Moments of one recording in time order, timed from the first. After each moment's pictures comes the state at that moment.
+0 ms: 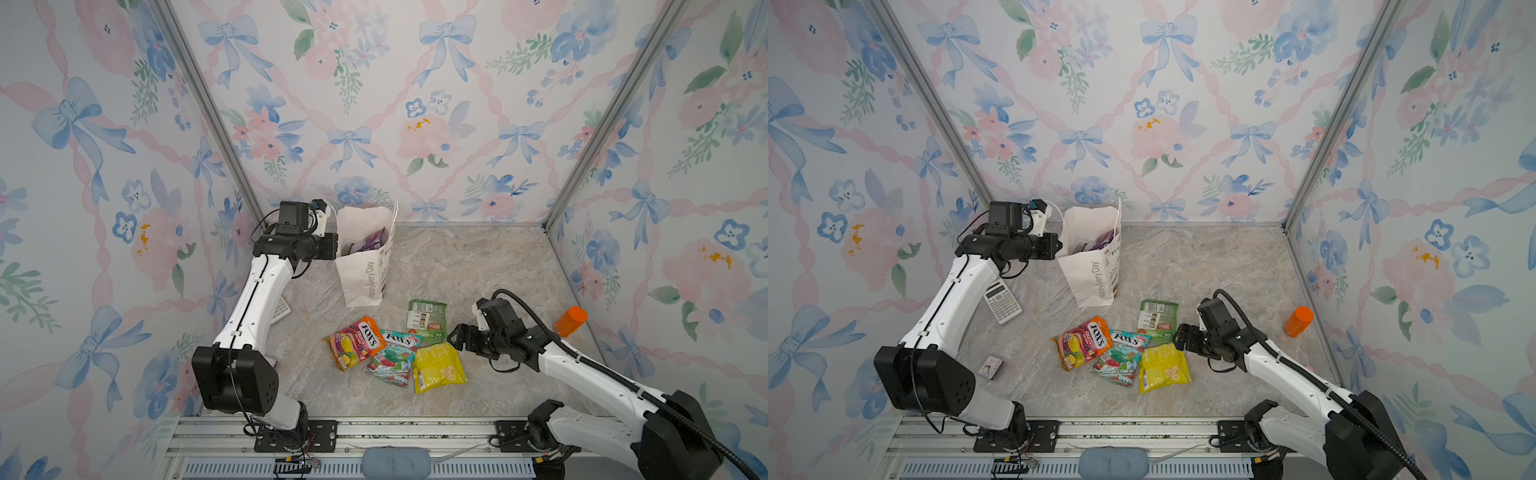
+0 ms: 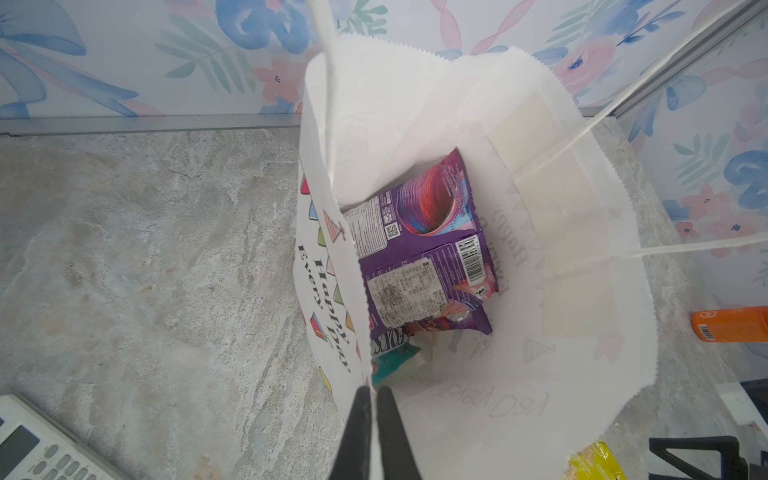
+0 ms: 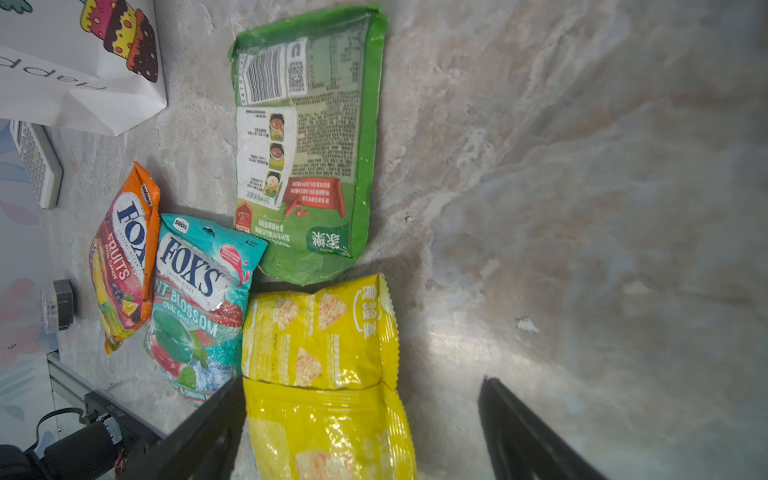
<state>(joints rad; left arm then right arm) -0.08 1.52 1.53 -0.77 0.30 -0.06 0.55 1.09 0.60 -0.49 -0.19 0.73</state>
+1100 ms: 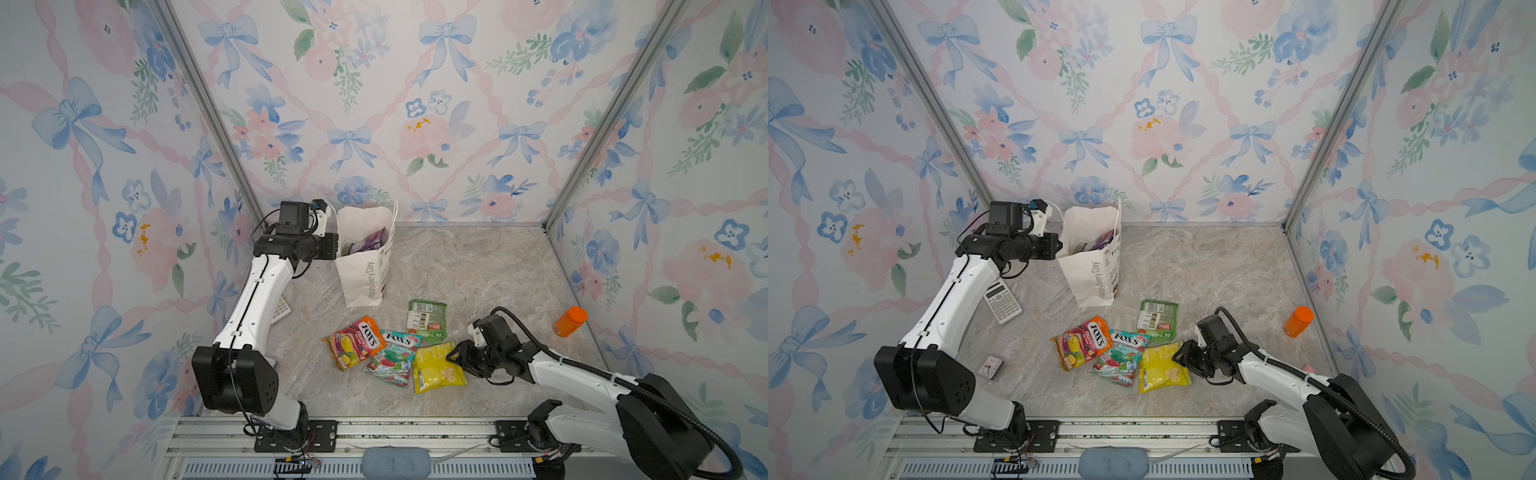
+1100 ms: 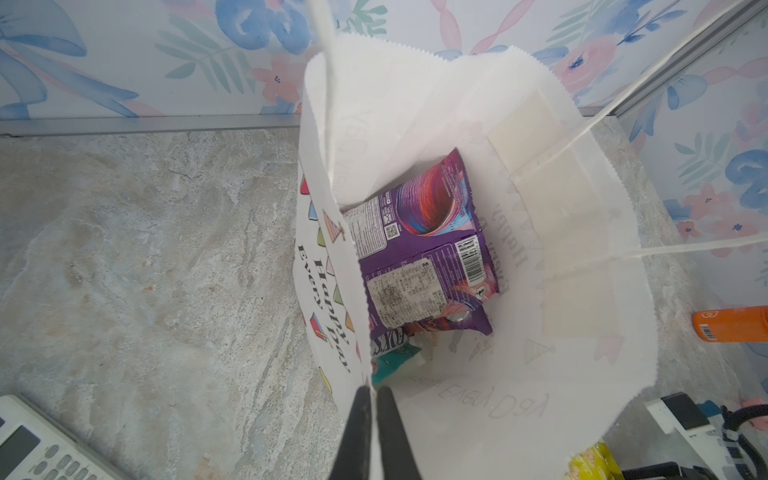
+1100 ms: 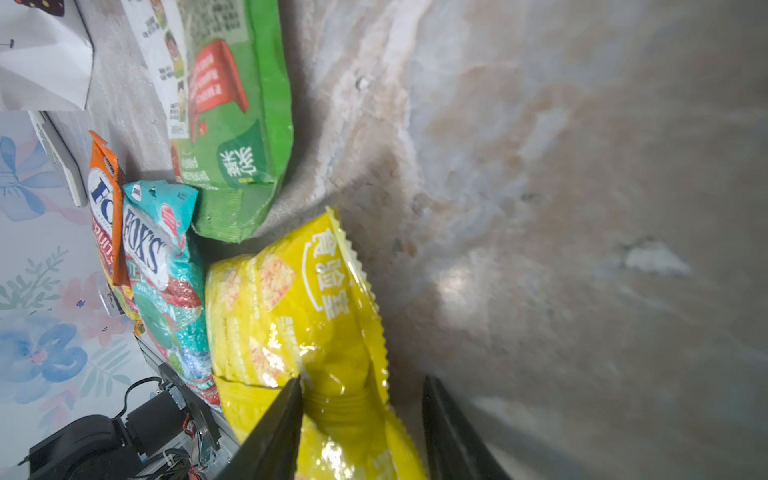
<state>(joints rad) -0.09 1.52 1.53 -0.77 0.29 -0.06 0.57 1.19 0.40 -0.22 -0.38 0.94</state>
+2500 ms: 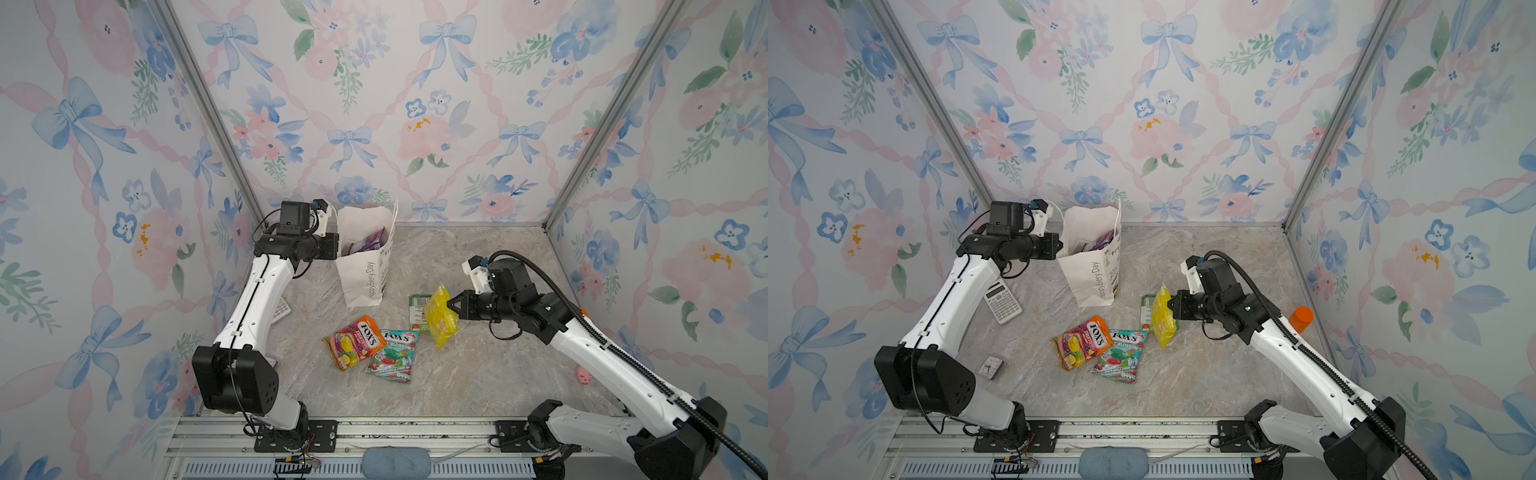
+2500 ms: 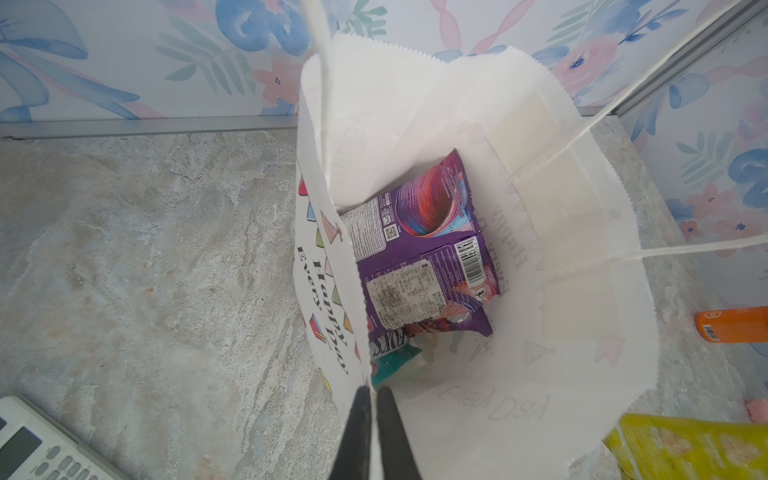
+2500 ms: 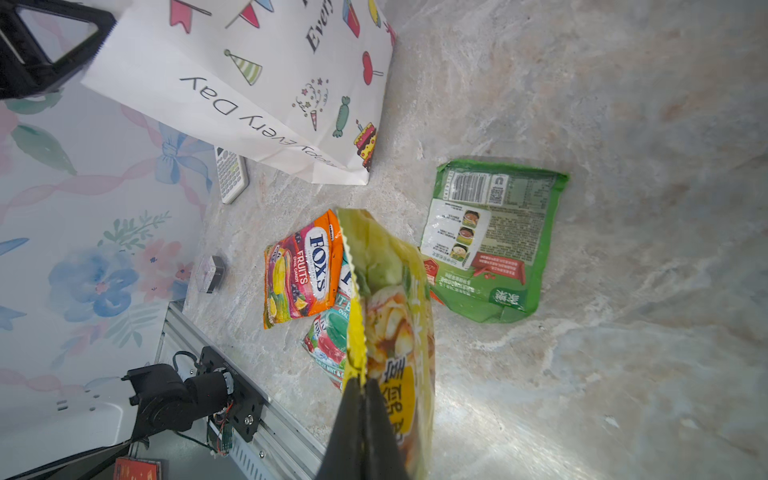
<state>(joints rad) -0.09 1.52 1.53 -0.77 0.28 -0.06 0.60 1.16 1.10 -0.67 -0.28 0.56</state>
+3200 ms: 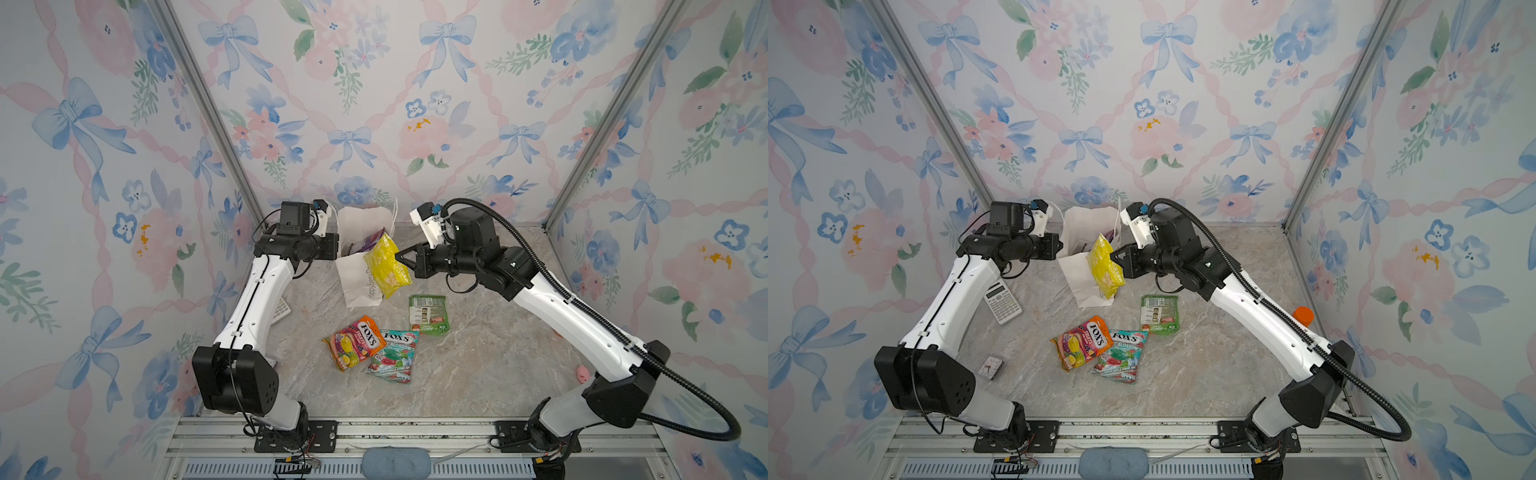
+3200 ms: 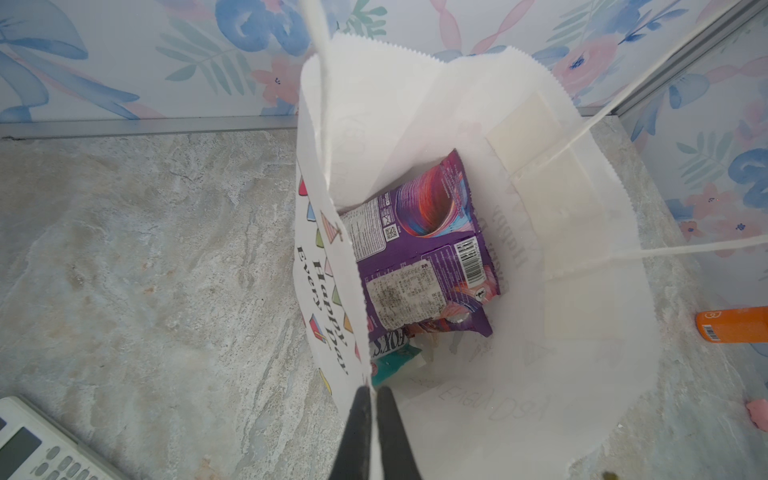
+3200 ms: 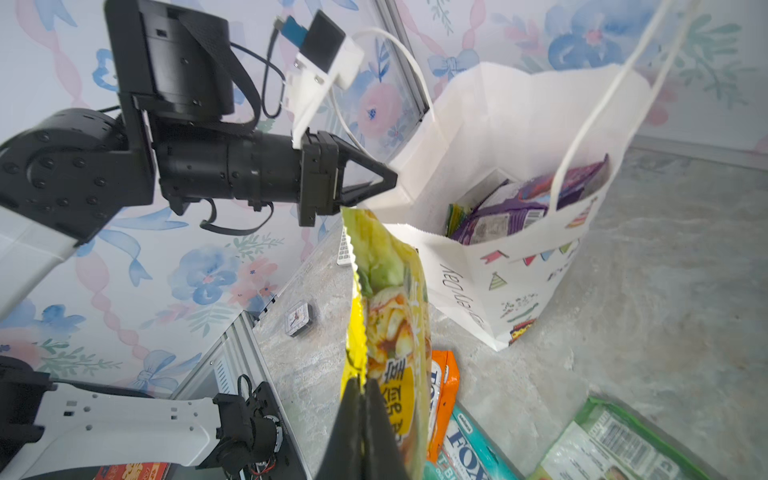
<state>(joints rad) -0.09 1.52 1.53 -0.77 0.28 -0.06 0.76 1.55 1.72 -0.59 -0.33 0.38</state>
